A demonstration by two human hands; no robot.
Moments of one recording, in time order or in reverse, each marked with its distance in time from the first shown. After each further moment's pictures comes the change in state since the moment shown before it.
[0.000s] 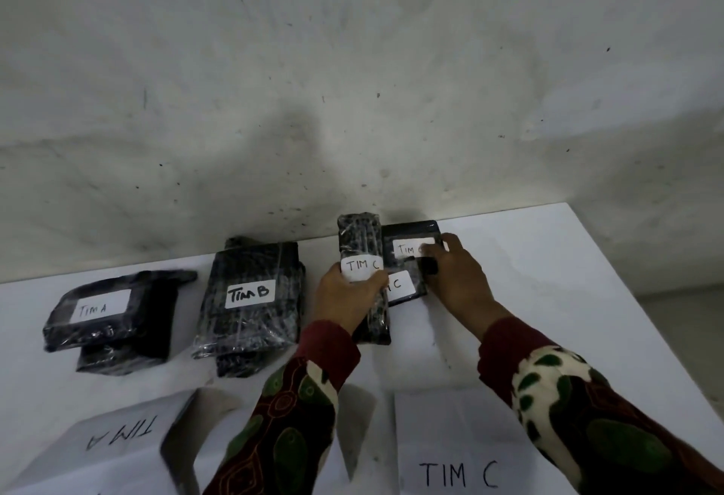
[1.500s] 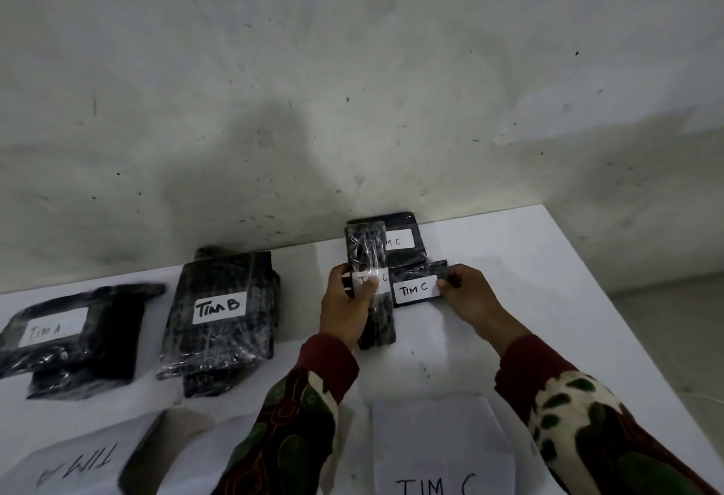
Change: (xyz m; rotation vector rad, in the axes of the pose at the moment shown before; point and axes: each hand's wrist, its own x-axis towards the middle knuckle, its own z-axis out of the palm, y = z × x) left_hand -0.003 -0.007 0.030 -0.063 -0.143 0.100; right_hand -0.003 0.049 0.000 0.521 -0.045 0.434
